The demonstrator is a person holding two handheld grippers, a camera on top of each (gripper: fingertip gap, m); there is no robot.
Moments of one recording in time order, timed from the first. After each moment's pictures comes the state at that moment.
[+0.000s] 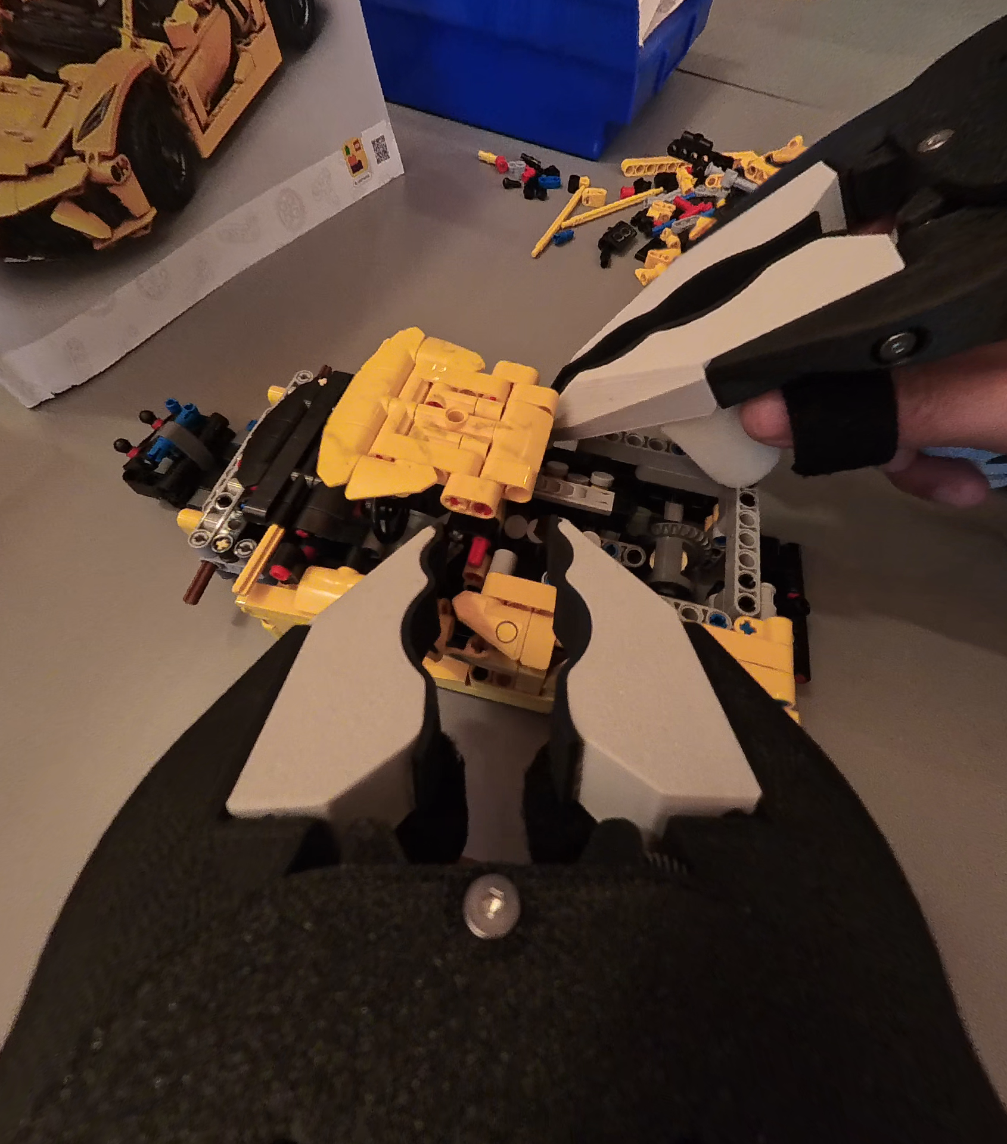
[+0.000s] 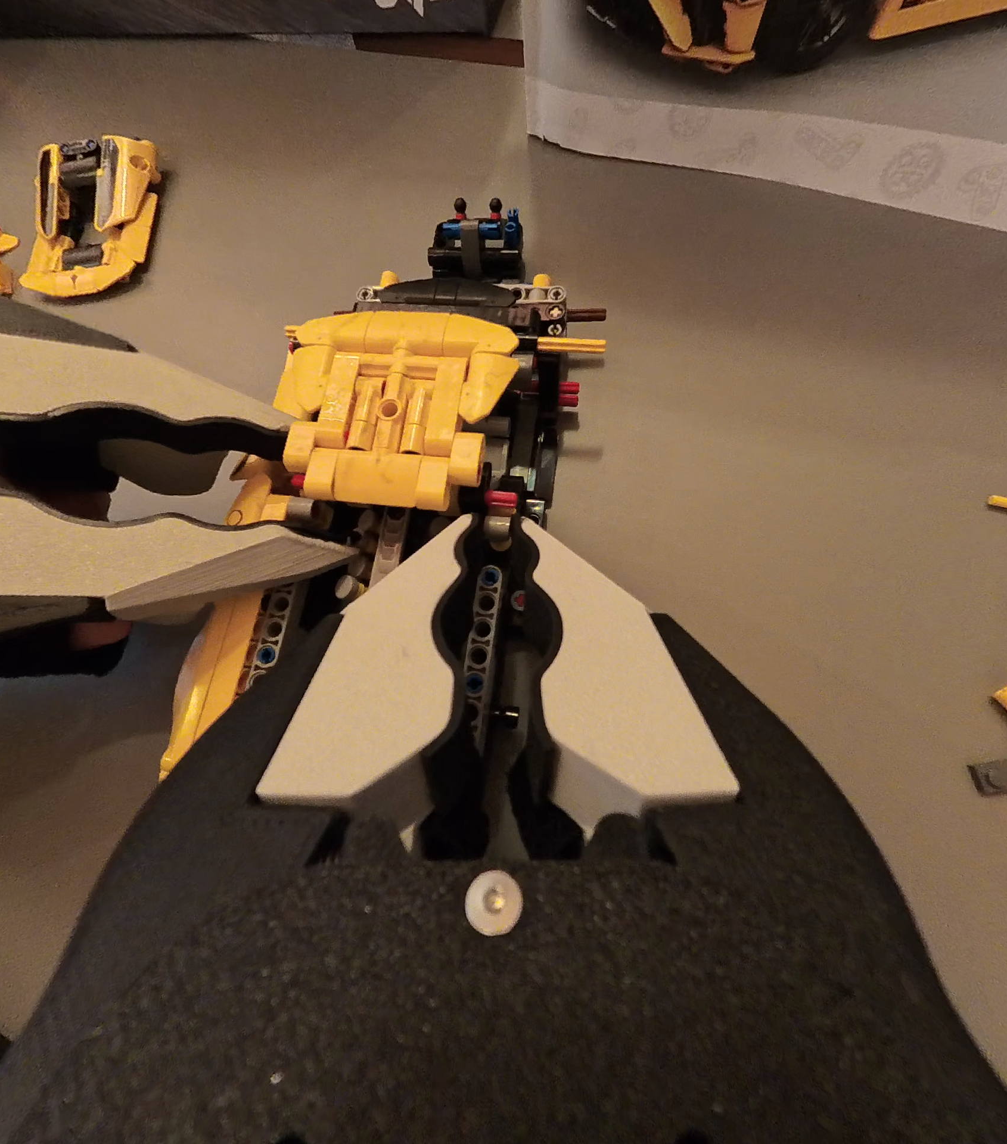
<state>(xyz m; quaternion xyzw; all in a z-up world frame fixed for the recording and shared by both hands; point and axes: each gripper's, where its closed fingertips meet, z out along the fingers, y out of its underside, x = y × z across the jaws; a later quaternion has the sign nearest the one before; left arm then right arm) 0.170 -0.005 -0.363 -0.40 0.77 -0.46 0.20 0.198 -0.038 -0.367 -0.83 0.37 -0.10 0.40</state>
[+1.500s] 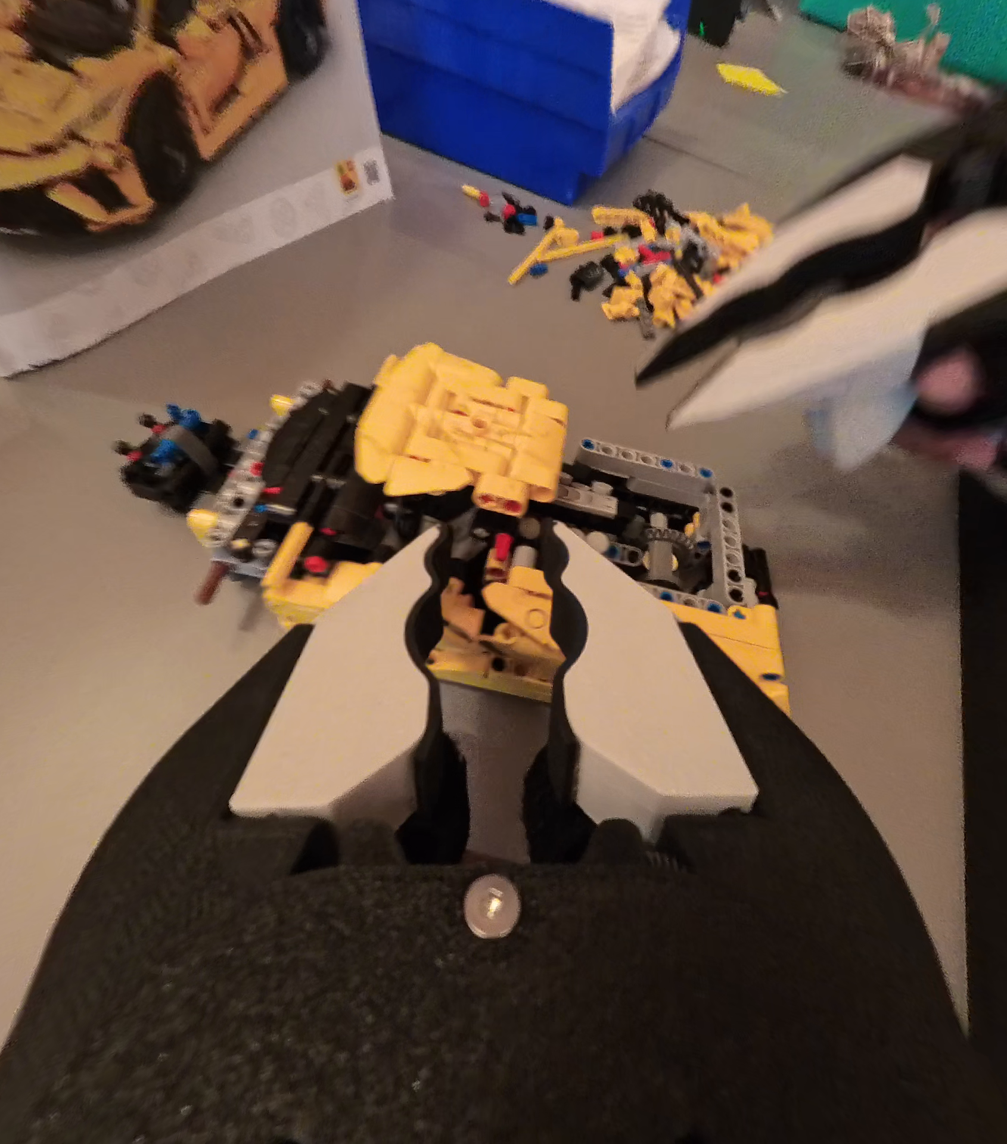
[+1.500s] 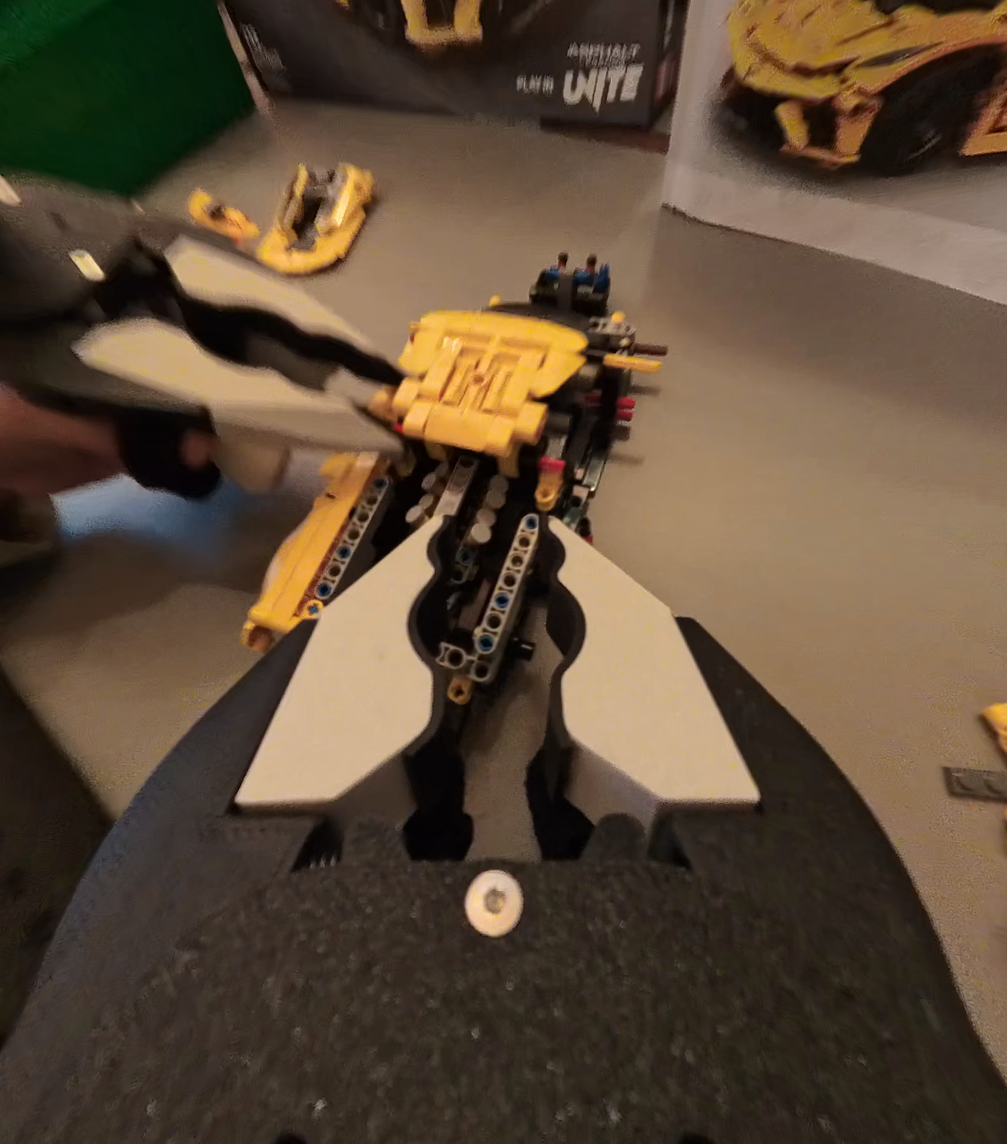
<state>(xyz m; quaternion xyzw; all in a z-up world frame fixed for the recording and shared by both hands) 0.156 -0.001 -0.350 -0.41 0.74 -0.50 0.18 0.159 -0.061 -0.341 -0.84 0.26 -0.05 0.48</state>
